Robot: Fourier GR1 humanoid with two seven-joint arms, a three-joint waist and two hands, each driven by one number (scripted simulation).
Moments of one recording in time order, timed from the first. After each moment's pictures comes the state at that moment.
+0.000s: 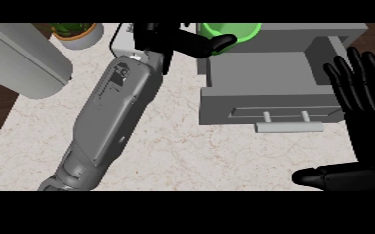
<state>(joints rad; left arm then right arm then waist) -0.98 0.00 -0.08 -1.06 0.22 0.26 -0.18 -0.09 -0.11 -0.11 -2.06 -0.18 0.16 0.16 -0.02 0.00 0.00</state>
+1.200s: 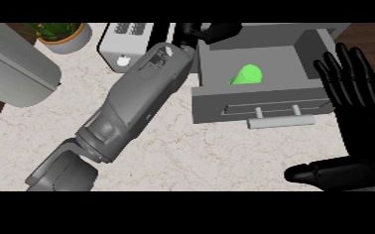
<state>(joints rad) -1.28 0.00 -0.35 -0.47 0.51 0.39 -0.35 -0.12 -0.10 -0.09 -2.03 -0.18 0.18 0.14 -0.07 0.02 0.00</state>
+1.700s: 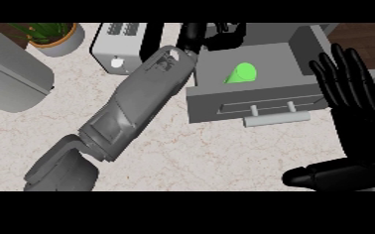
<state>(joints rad) -1.32 0.00 -0.52 -0.38 0.55 0.45 -0.33 -0.12 -0.10 -0.07 -2.03 -0.19 0.19 0.13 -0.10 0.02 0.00</state>
